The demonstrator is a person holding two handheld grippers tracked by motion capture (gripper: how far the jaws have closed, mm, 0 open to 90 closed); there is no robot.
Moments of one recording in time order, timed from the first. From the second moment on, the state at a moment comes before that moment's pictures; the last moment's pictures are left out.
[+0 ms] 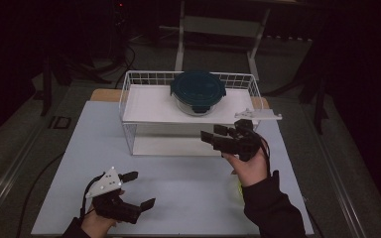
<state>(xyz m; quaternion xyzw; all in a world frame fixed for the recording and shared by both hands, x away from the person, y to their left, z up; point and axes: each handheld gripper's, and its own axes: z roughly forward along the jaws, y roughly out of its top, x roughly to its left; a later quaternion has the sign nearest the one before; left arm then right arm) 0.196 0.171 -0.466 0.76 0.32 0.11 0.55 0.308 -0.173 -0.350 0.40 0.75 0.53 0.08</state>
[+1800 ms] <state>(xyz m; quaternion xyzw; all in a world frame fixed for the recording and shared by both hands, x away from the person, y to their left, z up) 0.197 0.171 -0.483 0.76 0.32 0.10 0.56 0.234 -0.338 -0.450 0.49 0.73 0.44 0.19</state>
